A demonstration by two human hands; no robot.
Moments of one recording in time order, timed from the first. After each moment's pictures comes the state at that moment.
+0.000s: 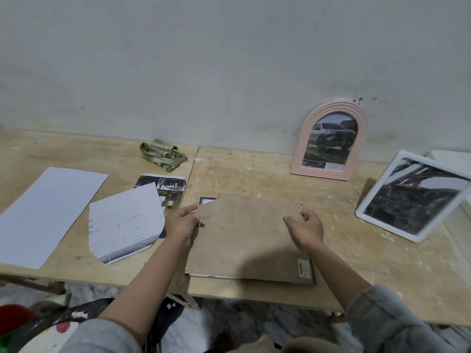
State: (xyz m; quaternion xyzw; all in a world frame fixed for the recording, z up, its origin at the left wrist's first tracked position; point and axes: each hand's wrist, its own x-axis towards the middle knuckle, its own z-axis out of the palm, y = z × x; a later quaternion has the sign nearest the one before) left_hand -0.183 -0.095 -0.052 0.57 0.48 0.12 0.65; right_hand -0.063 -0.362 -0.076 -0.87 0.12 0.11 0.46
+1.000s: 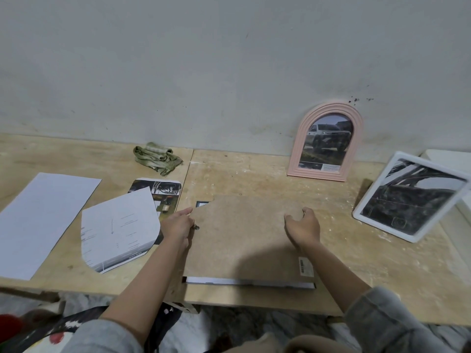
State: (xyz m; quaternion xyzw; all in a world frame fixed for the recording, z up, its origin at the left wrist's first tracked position) left_hand -0.169 -0.096 -0.044 0.52 0.54 0.13 0.65; right_hand -0.061 -0.350 -0.053 -0.89 0.12 0.13 0.42
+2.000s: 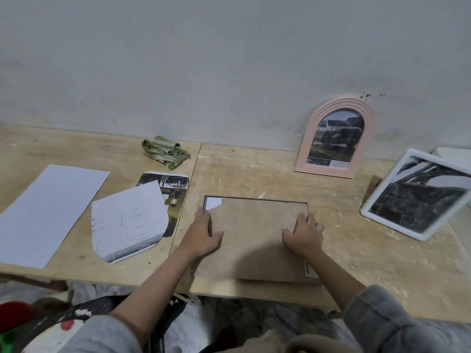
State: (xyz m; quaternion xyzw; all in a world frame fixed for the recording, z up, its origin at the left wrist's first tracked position) left_hand -0.201 -0.109 -0.062 0.91 0.21 -0.07 0.36; right_hand -0.083 -0.349 -0.075 -0.98 -0.03 0.16 0.13
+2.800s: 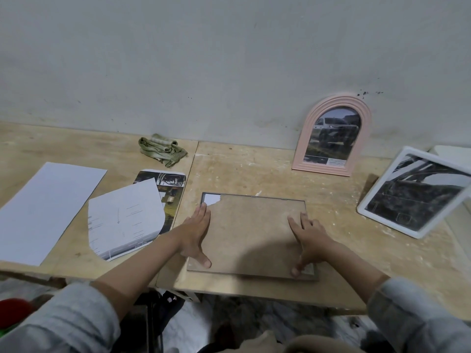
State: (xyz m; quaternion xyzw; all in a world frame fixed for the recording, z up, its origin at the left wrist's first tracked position) left_hand -0.198 -0.079 -0.057 0.94 0.01 -0.29 0.18; right_hand -0.071 -0.390 -0.054 -0.91 -0.27 0.30 -0.06
